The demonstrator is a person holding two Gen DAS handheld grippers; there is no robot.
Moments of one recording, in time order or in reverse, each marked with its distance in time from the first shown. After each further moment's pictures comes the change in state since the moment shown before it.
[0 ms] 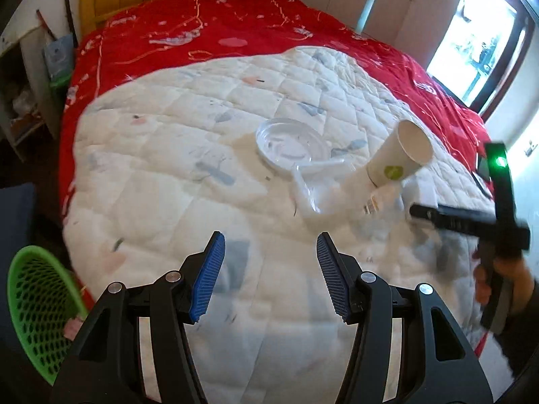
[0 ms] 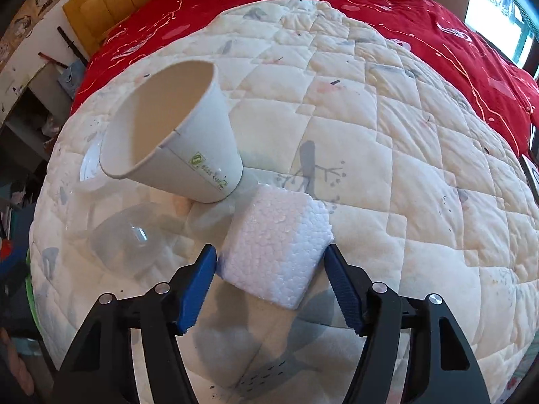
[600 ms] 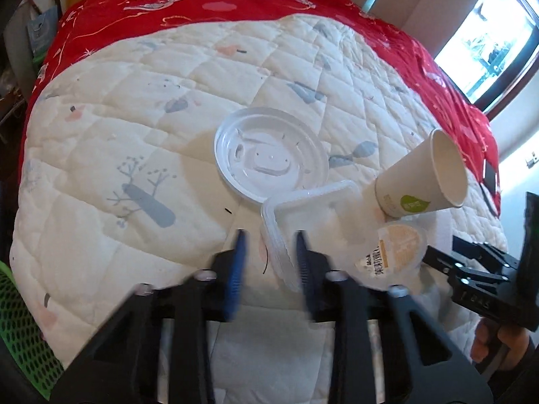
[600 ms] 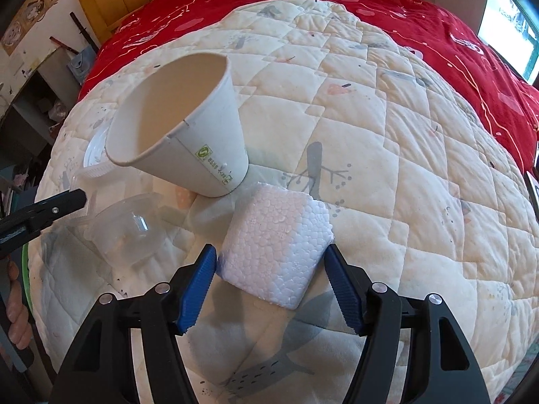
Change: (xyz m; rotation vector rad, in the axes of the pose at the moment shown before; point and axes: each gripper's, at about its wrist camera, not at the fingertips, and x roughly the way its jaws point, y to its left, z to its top) left arm 0.080 -0.018 0.037 -0.053 0.138 -0.034; right arm 0.001 0.000 0.001 -0.060 0.004 0.011
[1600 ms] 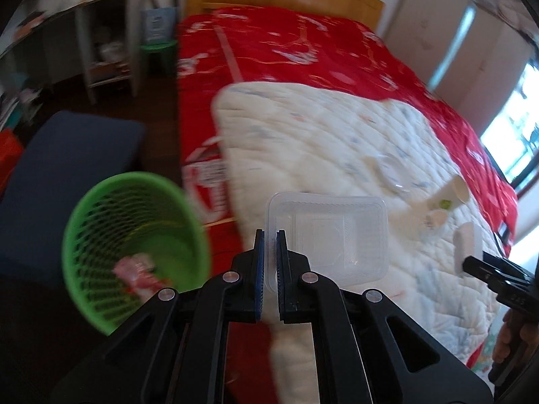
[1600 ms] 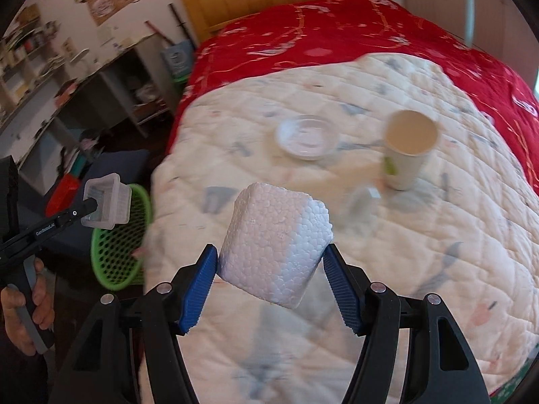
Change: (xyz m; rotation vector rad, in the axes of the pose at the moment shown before) left arm -0.201 0.153 -0.139 -0.277 -0.264 0.210; right arm -0.105 0.153 -0.066 -0.226 -0.106 0.263
